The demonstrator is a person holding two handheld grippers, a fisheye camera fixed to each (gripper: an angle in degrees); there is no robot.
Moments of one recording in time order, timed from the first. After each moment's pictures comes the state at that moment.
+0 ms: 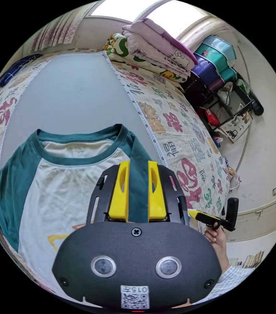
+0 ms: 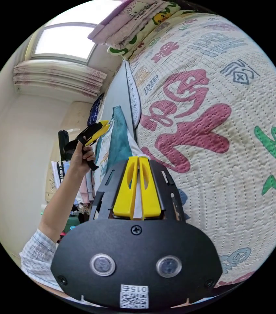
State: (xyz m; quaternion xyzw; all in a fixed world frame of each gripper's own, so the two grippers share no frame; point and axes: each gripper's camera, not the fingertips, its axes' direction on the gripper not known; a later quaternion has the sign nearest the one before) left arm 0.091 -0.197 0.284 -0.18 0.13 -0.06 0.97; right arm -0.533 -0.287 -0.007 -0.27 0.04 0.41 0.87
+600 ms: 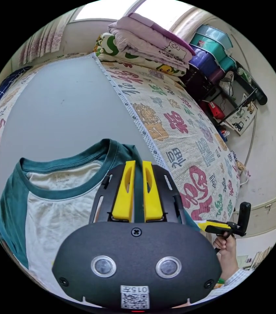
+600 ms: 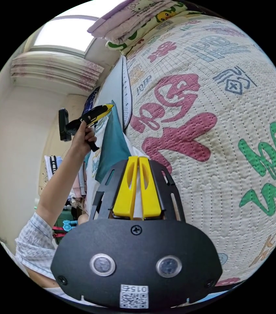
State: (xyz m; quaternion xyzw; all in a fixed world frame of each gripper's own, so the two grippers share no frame) left arm 0.114 -0.188 0.261 -0.16 0.11 -0.02 0.98; right arm -0.564 -0.247 0.026 -0.29 0.02 0.39 0.87
